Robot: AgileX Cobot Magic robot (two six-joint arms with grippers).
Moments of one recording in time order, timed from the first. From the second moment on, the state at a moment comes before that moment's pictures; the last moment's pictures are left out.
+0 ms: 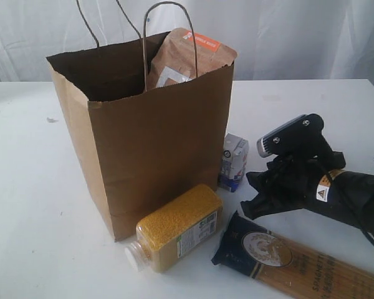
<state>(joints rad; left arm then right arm) -0.16 0.06 -0.06 0.66 0.43 -0.81 0.44 1.49 -0.47 -0.15 -0.35 0.01</state>
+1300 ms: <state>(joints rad) -0.16 0.06 -0.06 0.66 0.43 -0.81 0.44 1.68 -0.85 -0.26 0.00 -0.32</state>
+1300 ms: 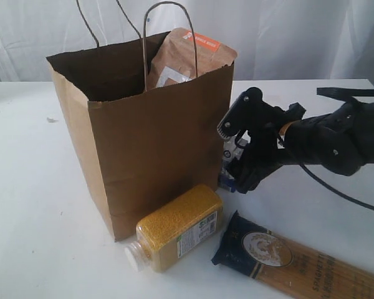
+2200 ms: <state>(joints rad) -0.16 0.06 -0.06 0.66 0.43 -0.81 0.44 1.69 -0.89 -0.26 0.19 -0.34</state>
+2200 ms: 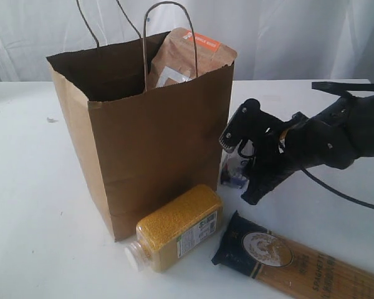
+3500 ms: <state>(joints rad) -0.16 0.06 -0.06 0.66 0.43 -0.81 0.31 1.76 -1.16 0.11 0.72 -0.25</state>
